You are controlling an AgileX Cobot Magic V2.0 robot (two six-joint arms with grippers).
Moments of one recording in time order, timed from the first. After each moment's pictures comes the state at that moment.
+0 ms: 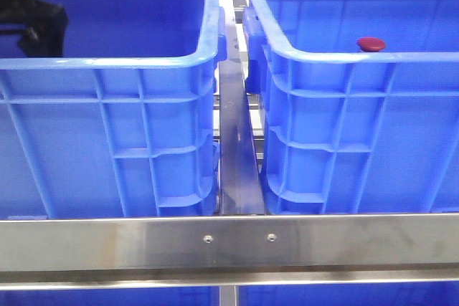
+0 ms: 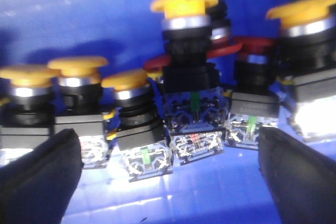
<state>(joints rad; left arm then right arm) -0.22 1.69 -1.32 0.13 0.87 -0.11 0.07 0.86 -0.65 1.03 0.36 -0.91</state>
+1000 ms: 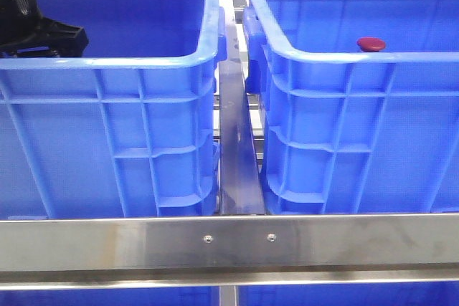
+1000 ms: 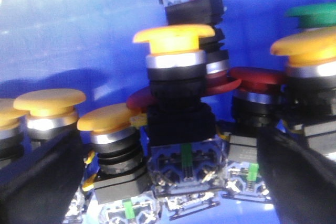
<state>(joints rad) -0.22 1.76 -1.32 0.10 0.76 -0.11 0.07 0.86 -0.65 1.03 0.36 -0.91</state>
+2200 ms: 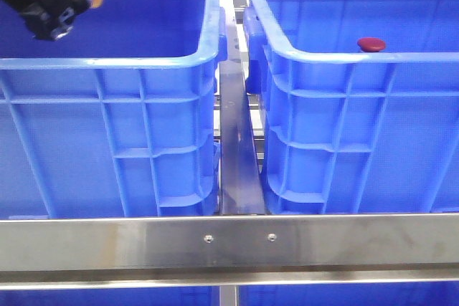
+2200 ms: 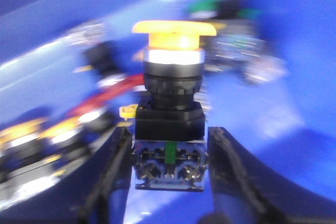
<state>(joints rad) -0.22 1.49 -1.32 -0.25 0.91 0.39 0.07 0.86 -0.65 1.03 0.37 -0.91</state>
